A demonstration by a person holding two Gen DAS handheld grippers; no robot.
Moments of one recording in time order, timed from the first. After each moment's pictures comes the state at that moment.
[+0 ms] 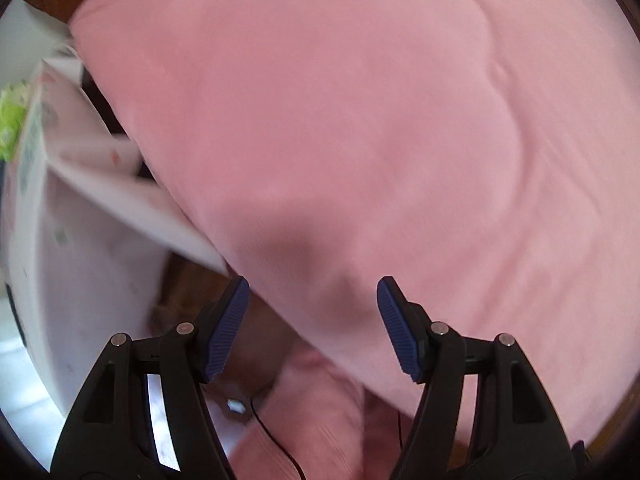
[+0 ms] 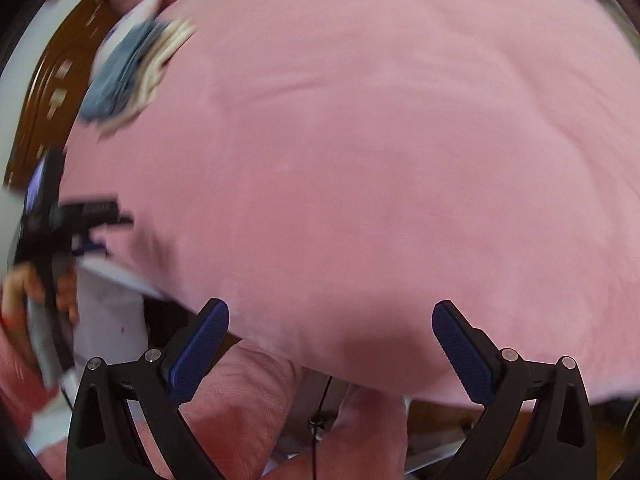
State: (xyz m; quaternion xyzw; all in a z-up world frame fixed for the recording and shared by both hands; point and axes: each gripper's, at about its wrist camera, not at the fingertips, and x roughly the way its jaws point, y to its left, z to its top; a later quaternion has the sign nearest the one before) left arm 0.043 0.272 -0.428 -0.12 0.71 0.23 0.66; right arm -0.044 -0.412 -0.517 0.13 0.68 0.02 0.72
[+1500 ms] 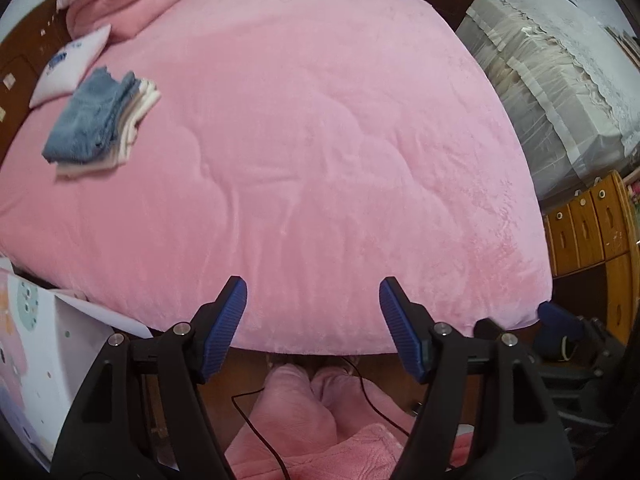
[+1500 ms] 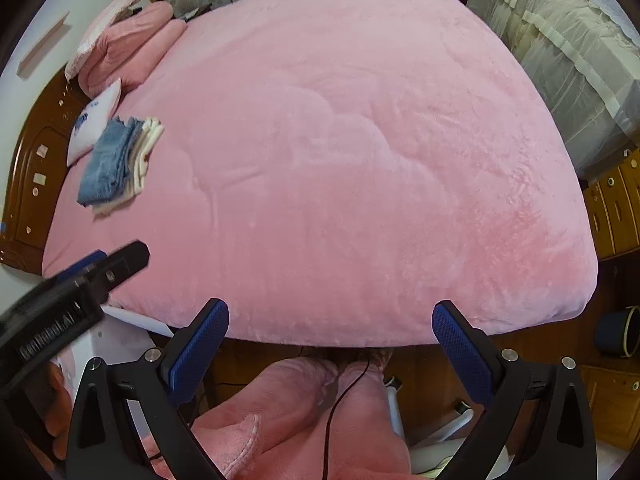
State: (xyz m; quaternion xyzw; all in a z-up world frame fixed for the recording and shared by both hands) left arm -0.043 0.090 -0.147 0.01 0.57 -0.10 0.82; right arm -0.143 -0.436 -0.278 0.15 0.61 -0.10 0.78
